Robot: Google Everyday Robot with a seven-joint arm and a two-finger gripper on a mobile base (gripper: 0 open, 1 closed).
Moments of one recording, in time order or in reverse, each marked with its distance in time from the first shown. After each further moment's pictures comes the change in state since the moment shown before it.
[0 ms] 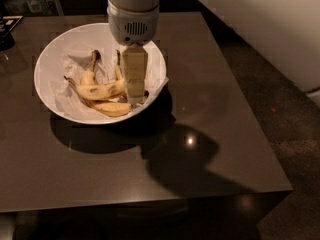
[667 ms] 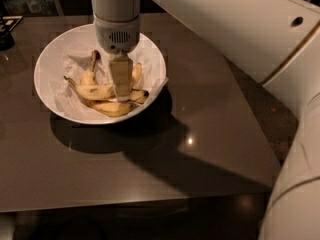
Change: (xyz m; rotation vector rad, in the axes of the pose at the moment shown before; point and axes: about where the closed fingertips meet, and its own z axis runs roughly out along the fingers) arm -0.020 -0.016 0.034 -0.059 0.032 -0.028
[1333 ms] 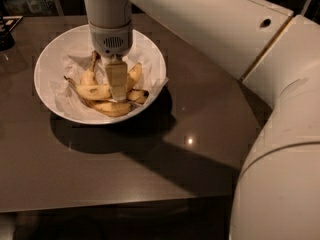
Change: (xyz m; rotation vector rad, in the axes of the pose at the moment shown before) arm -0.011 -0.015 0.025 -0.028 0.030 -0.018
